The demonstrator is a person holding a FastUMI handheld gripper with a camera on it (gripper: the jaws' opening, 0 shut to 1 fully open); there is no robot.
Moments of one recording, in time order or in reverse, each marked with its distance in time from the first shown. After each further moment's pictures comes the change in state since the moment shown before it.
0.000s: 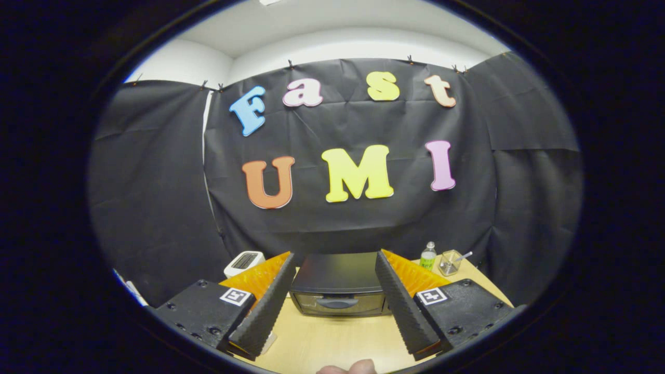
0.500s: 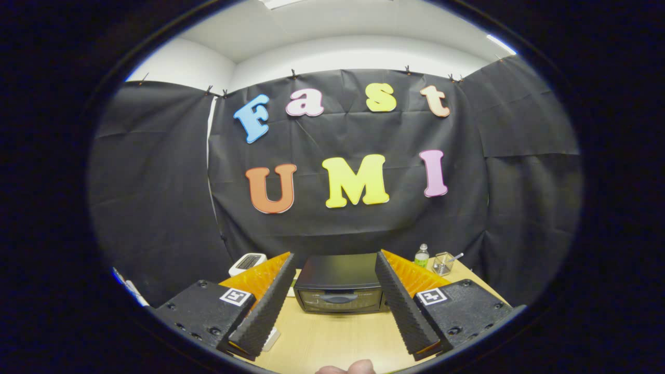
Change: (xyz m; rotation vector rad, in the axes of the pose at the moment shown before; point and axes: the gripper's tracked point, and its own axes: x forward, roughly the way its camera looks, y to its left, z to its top) arm -0.042 0.011 -0.001 0.003 -0.033 -0.020
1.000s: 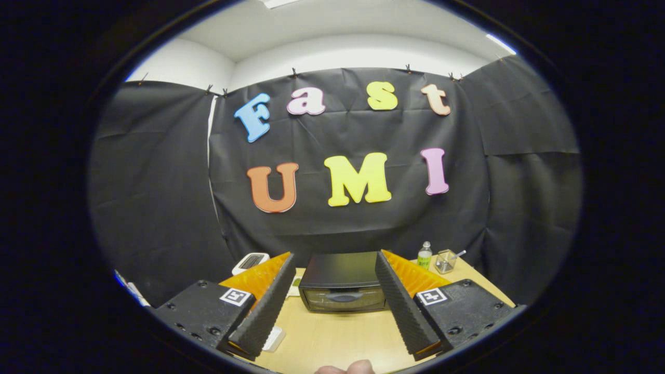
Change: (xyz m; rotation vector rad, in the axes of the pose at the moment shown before) arm 0.000 0.012 -0.005 0.006 0.015 0.001
